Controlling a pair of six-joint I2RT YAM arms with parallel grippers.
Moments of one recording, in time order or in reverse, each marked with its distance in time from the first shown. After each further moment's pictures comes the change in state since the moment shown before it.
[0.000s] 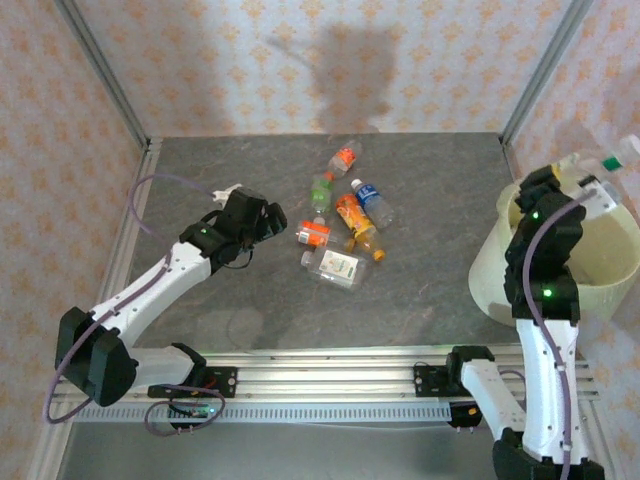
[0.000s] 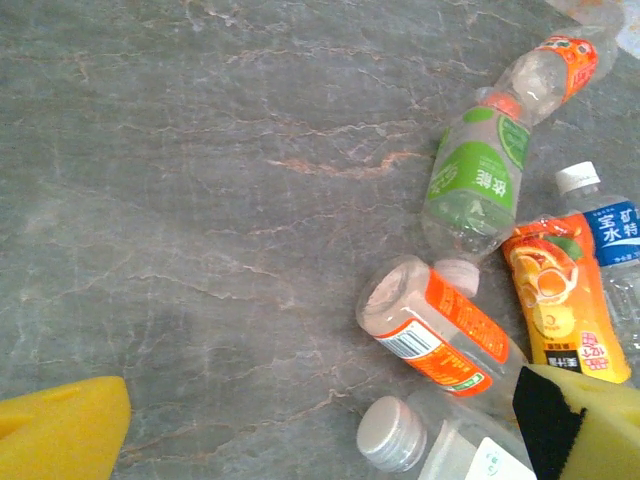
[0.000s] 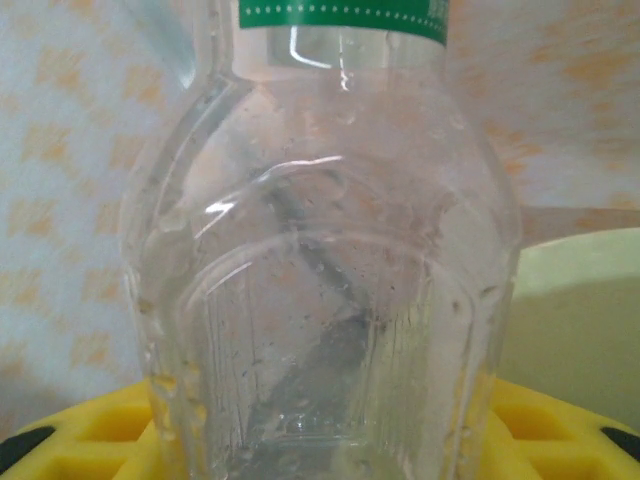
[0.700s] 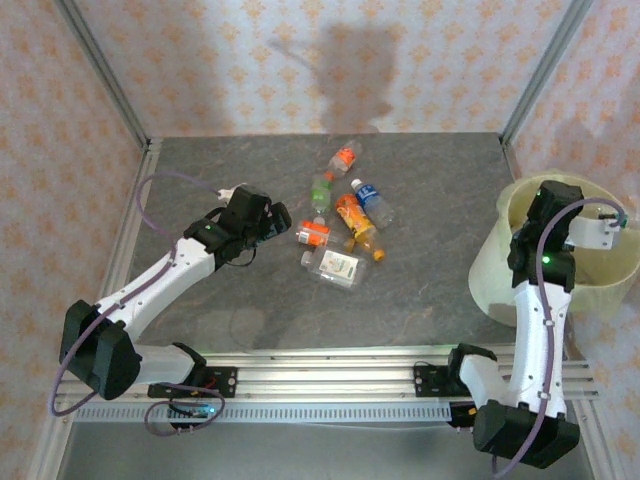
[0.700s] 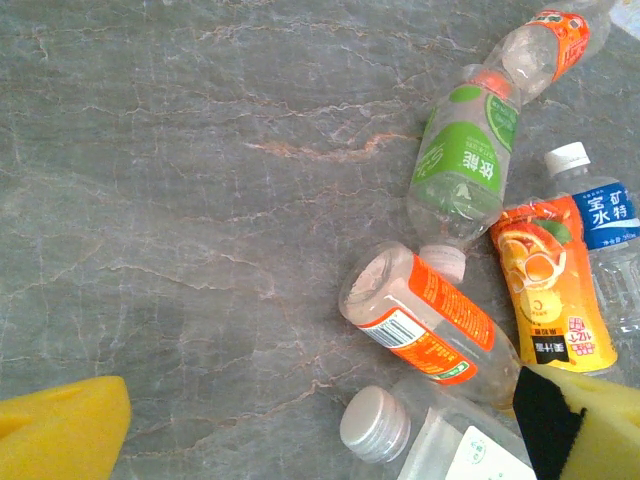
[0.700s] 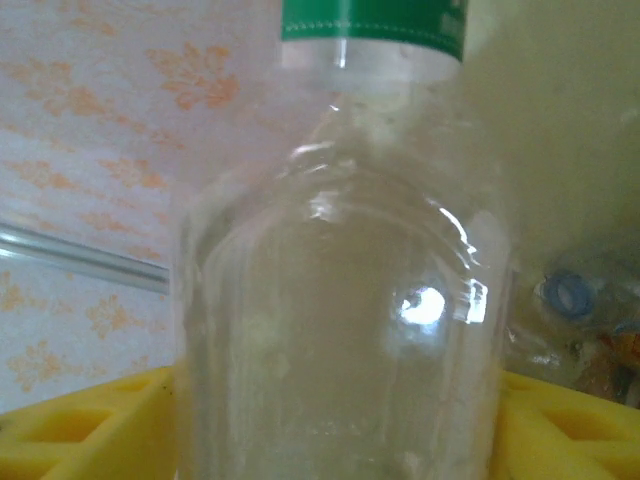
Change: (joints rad) left arm 0.000 0.031 0.012 0.006 0.038 -0.001; right arm -0.235 0.165 -0.049 -0.142 -0.041 0.675
